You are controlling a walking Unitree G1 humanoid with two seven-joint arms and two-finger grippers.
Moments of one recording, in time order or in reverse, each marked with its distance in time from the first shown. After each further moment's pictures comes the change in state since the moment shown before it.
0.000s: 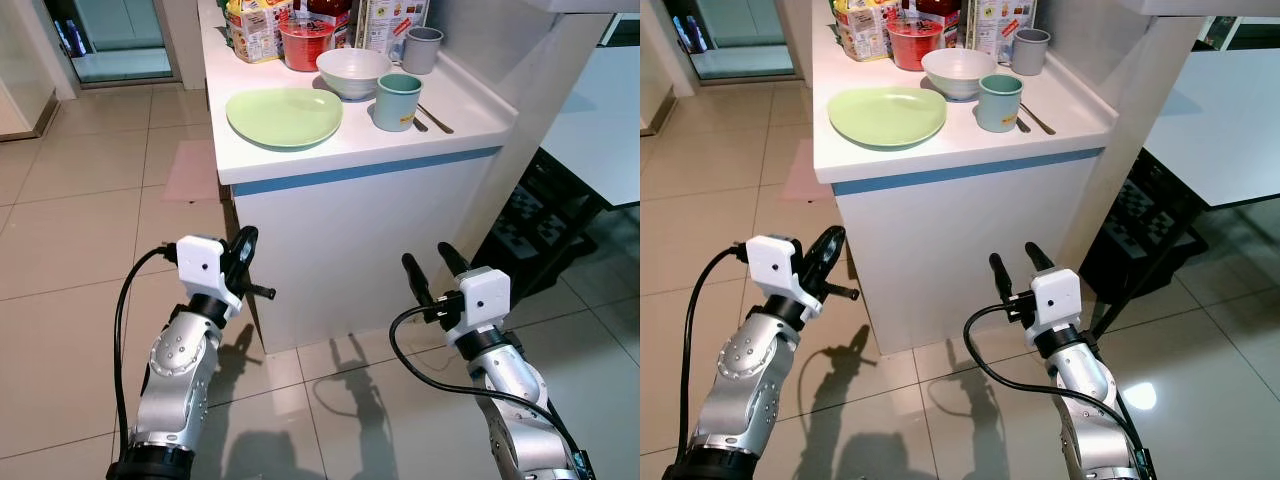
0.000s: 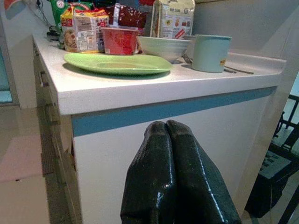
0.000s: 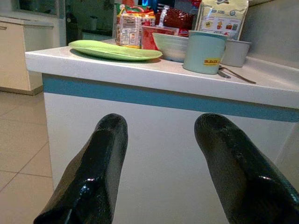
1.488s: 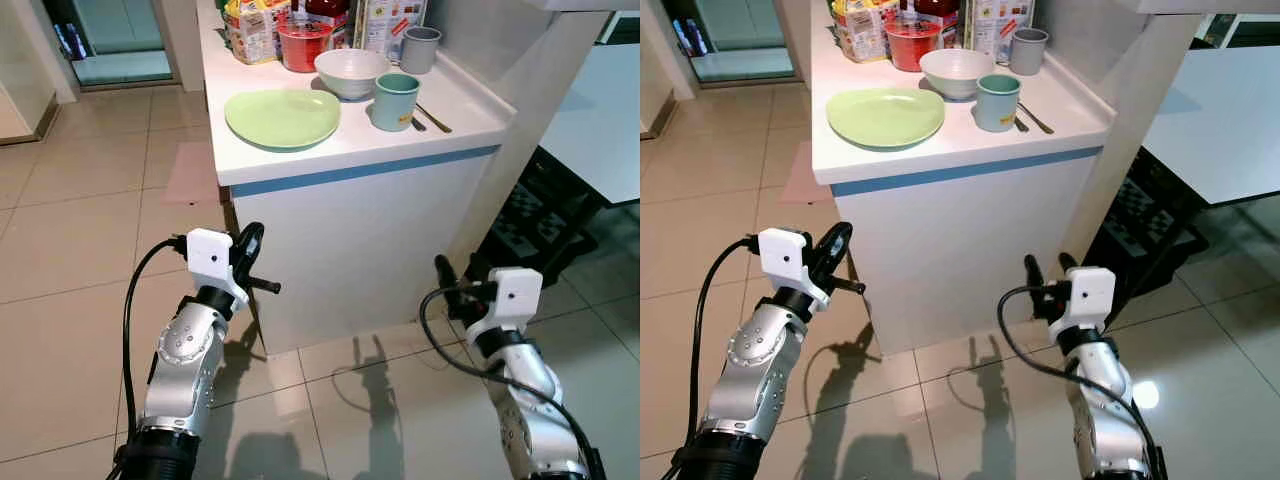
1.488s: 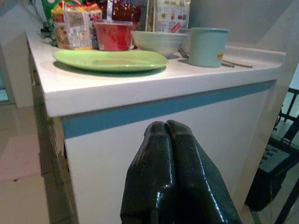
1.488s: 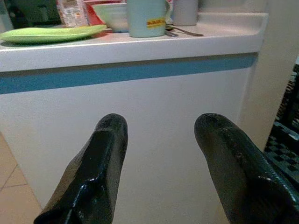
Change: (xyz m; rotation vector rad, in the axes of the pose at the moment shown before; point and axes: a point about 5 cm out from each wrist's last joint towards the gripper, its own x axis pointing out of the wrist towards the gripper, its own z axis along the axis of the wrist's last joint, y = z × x) left arm 0.012 -0.001 -0.003 0.009 0.026 -0.006; right arm -0.002 -0.032 -0.017 0.149 0.107 -0.187
